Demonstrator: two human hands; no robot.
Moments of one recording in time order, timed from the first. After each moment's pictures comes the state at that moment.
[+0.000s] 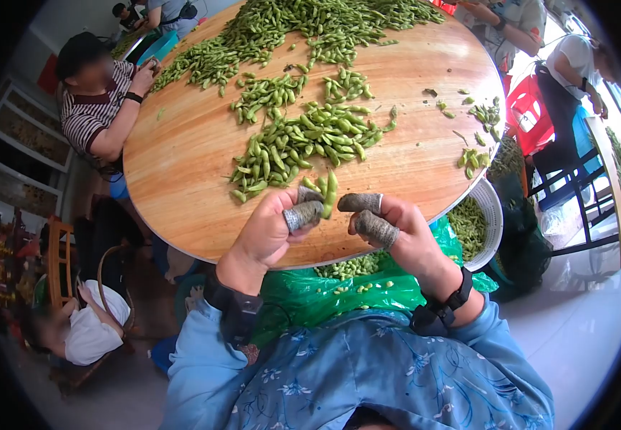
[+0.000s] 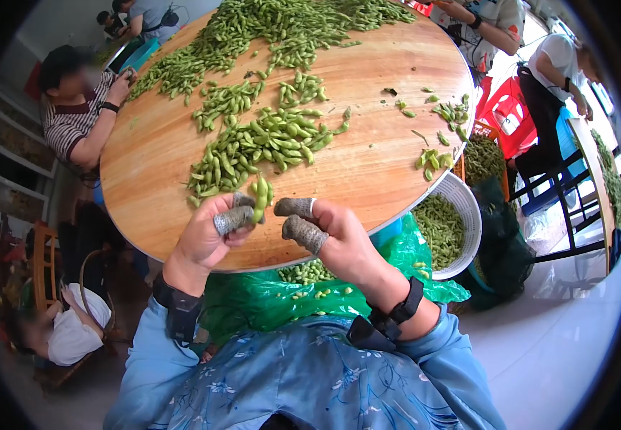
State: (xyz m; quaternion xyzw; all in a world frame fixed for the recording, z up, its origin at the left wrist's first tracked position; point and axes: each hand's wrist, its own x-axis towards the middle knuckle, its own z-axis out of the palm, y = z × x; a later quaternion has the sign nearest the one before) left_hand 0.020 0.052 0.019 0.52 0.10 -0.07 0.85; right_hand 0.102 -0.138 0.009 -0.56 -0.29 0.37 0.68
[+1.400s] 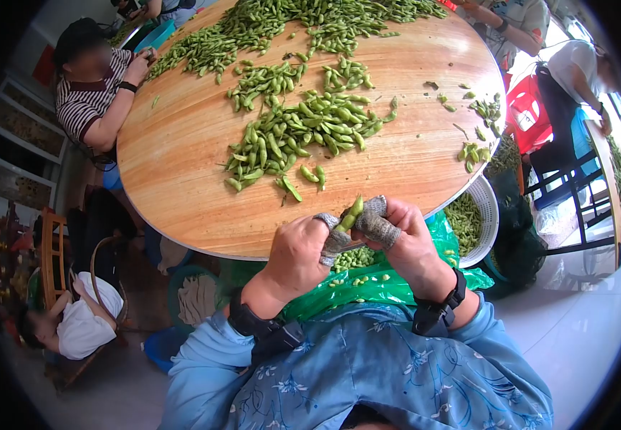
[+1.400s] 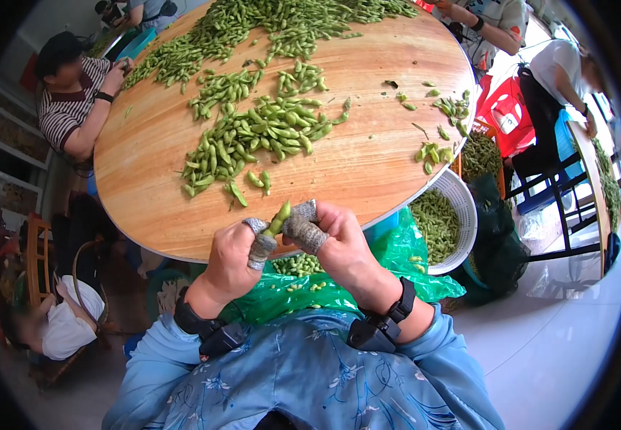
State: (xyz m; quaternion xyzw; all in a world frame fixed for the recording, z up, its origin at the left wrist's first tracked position) left_hand -0.002 0.006 0.001 0.92 -0.06 0.23 0.32; right_hand 0.090 -0.141 0.000 -0.46 -0.21 0.41 0.76
